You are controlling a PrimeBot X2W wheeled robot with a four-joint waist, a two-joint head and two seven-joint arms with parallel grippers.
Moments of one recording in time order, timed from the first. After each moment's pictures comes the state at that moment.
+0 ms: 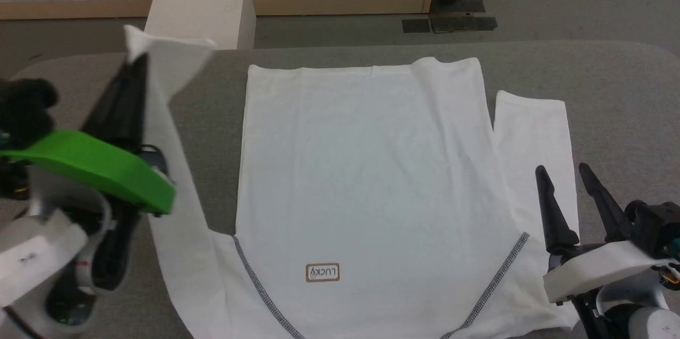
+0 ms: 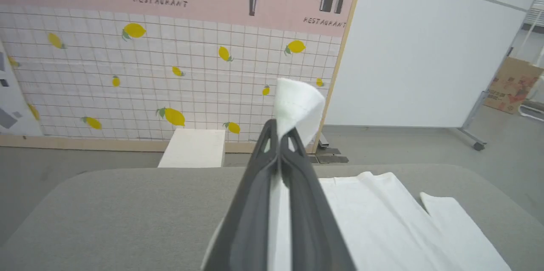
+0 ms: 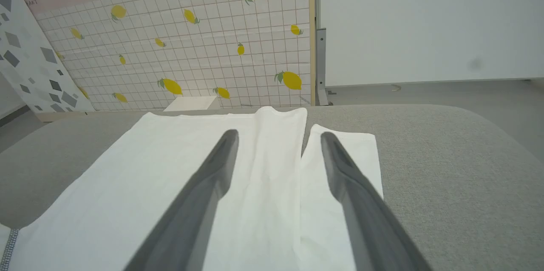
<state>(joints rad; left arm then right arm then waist) -0.40 0.82 -0.44 -0.44 -0.96 0.45 0.07 0.02 -0.06 -0.07 -0.15 0.19 0.13 0.07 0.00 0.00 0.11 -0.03</state>
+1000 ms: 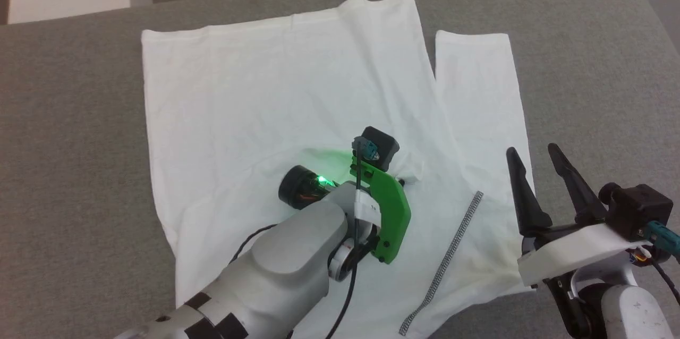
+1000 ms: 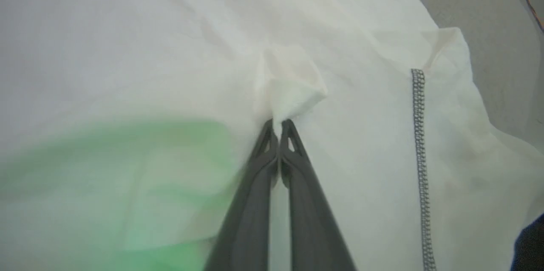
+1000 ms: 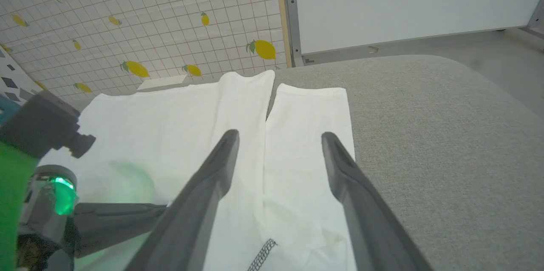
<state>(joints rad) -0.80 0.07 -1.09 0.64 -0.86 0.08 0.23 -0.06 -0.05 0.01 -0.08 0.24 0.13 0.02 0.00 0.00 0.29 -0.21</state>
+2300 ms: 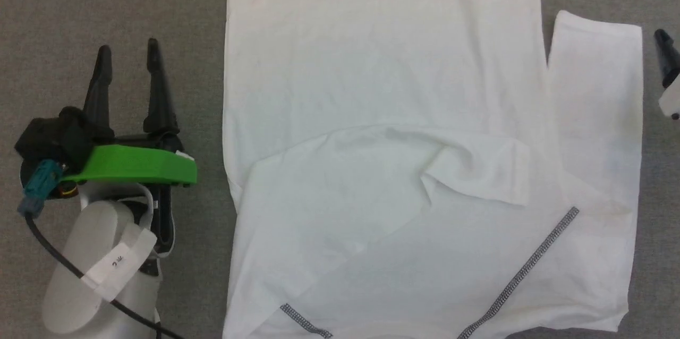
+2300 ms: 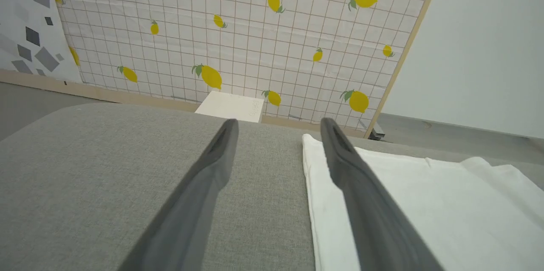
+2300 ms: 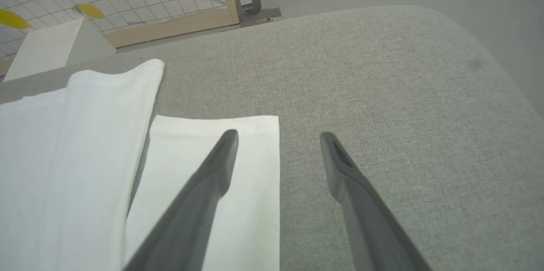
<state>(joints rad) -0.40 0.30 -0.18 0.06 -0.50 0.14 -0.26 -0.70 -0.25 -0.34 0.46 0.19 0.13 0.44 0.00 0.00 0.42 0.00</state>
